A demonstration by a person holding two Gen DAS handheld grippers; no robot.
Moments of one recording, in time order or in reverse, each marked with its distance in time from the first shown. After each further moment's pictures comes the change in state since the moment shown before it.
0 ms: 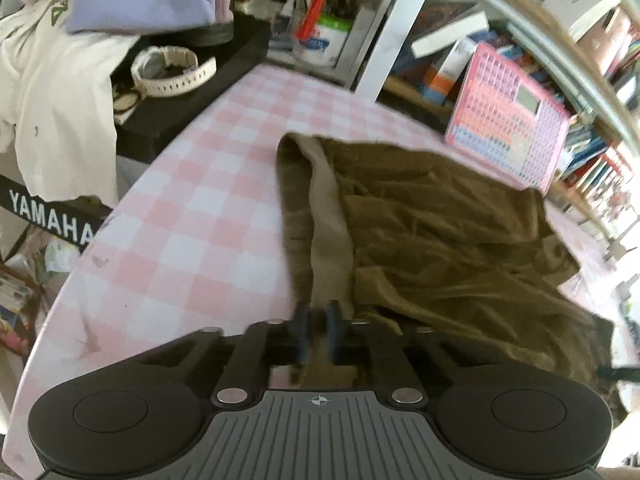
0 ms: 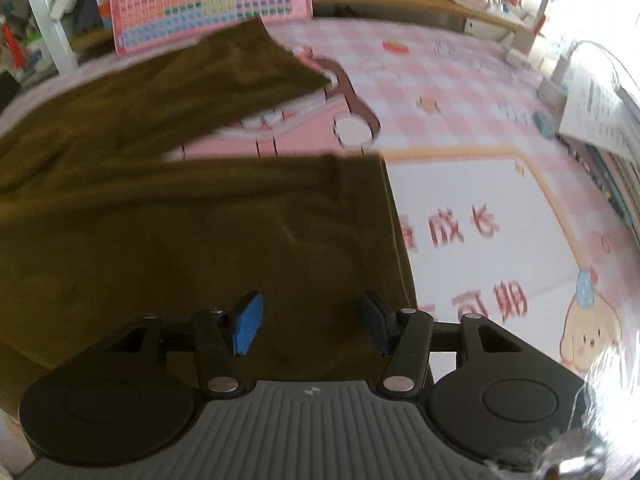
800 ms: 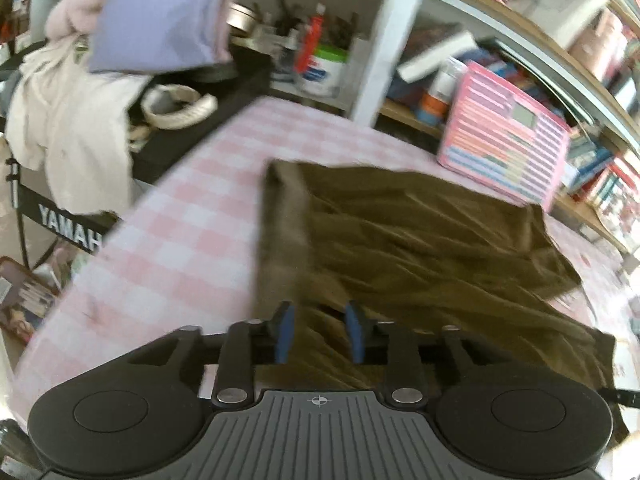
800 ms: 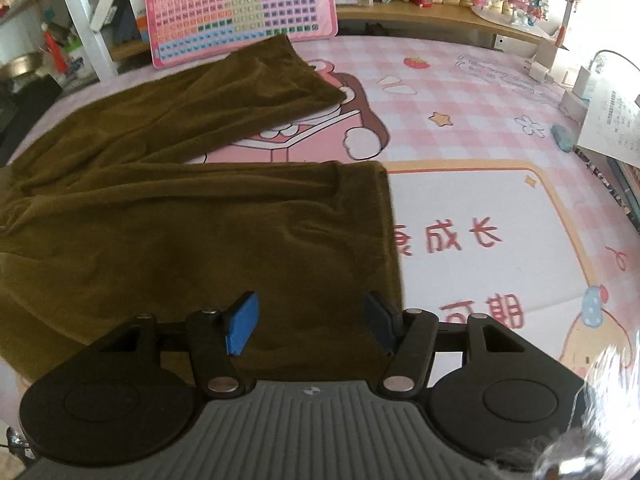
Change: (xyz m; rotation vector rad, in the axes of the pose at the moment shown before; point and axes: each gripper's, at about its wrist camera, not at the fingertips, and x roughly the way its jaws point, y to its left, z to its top) left arm -0.026 -0.077 -0.015 -0.008 -0.058 0.095; right arm -0.017 -0.037 -0.009 -0.055 -0.048 0.143
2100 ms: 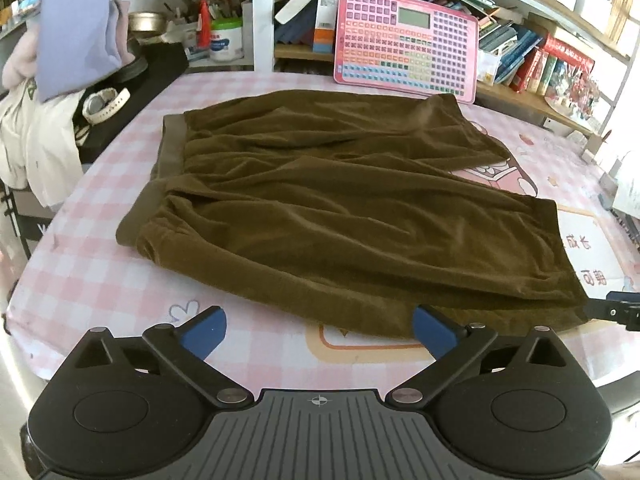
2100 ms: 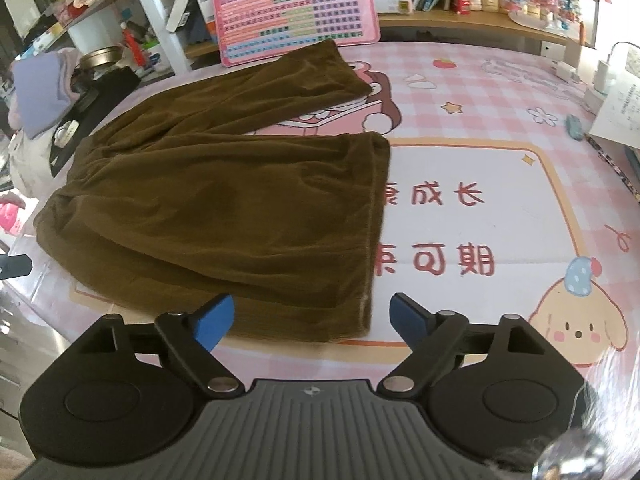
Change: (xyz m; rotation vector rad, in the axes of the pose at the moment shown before) left arm -0.069 -0.134 -0.082 0.215 0.107 0.049; right arm -0.051 -0.048 -0.047 -0.091 -0.011 0.226
